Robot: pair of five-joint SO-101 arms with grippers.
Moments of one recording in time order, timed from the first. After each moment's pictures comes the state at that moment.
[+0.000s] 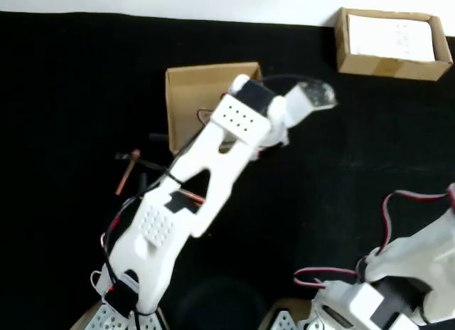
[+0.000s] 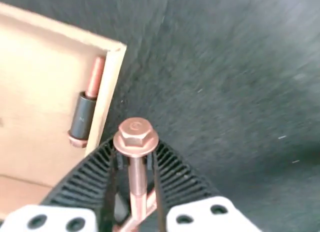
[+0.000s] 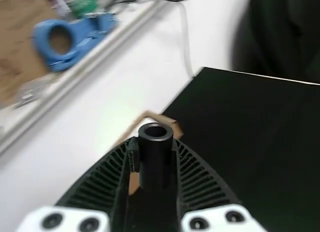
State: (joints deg) left arm 31.8 41.0 -58.9 100.0 -24.5; right arm 32.9 -9.3 -68.6 100.4 -26.1
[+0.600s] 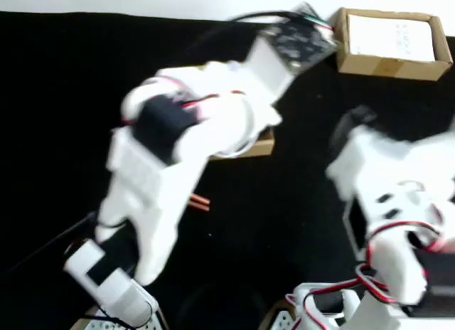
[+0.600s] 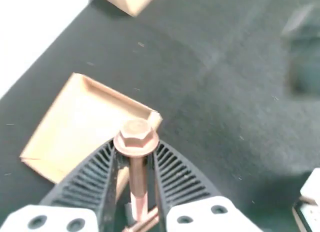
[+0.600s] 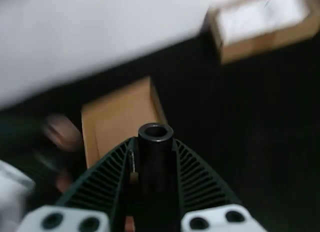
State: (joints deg) left arm 32.0 1.8 -58.9 100.4 -17.4; right arm -8.4 -42.6 -15.7 100.2 -17.1
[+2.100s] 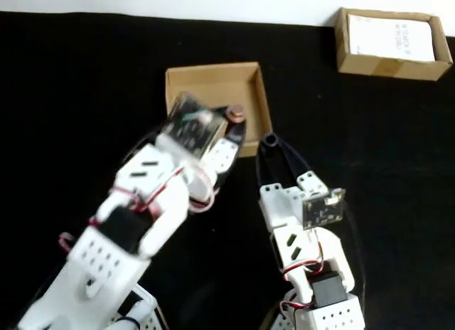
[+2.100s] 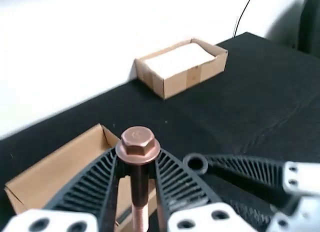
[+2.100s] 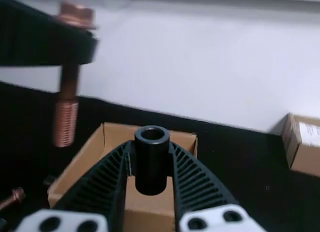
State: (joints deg) left arm 28.2 -51.0 43.2 27.0 -1.5; right arm -21.8 -104.0 94.8 15.3 3.8
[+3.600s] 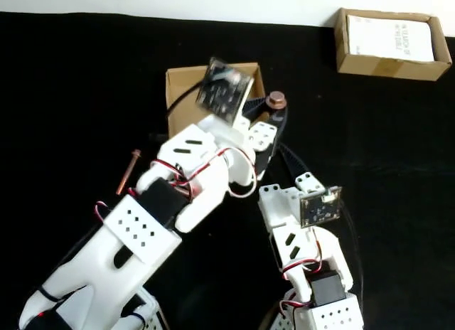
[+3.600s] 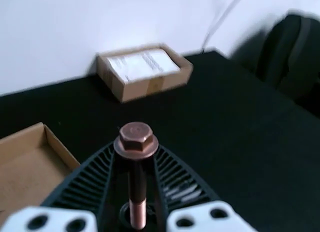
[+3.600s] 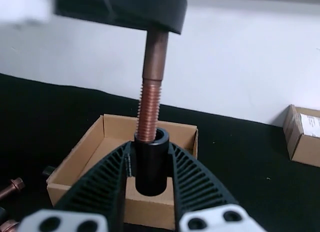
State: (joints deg) left arm 35.6 -36.9 32.4 27.2 10.8; right arm -21.8 -103.8 95.1 15.4 3.8
